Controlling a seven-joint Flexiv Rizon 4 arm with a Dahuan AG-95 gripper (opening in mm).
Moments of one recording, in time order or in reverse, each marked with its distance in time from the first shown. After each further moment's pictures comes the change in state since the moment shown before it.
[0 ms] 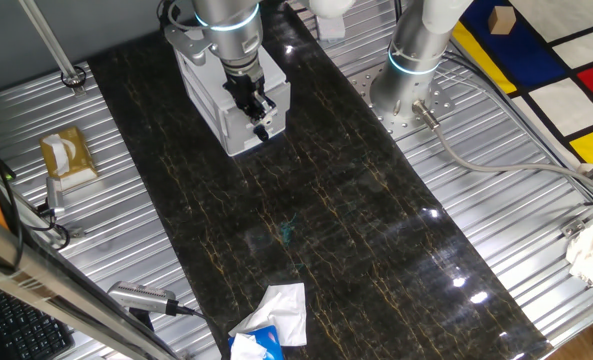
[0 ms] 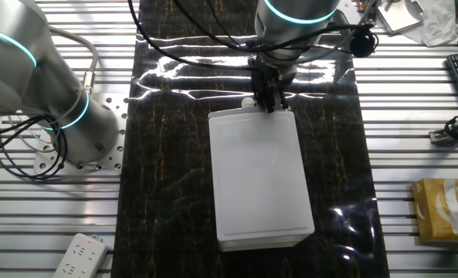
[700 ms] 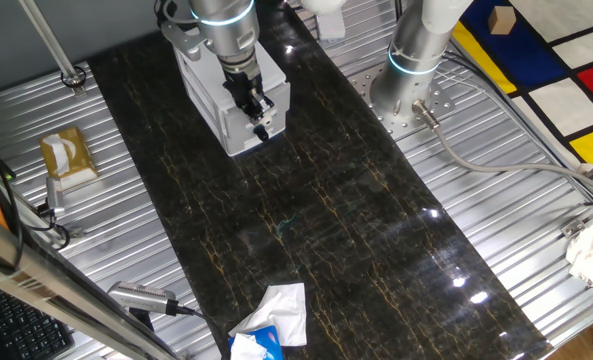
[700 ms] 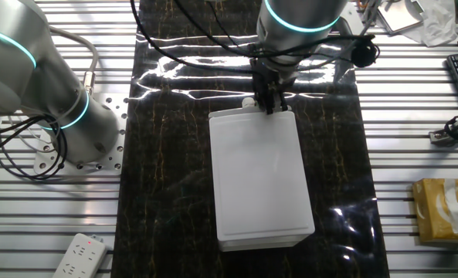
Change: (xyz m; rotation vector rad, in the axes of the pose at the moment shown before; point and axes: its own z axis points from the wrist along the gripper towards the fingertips) arm -0.001 -0.001 0.000 -0.031 0.012 0.095
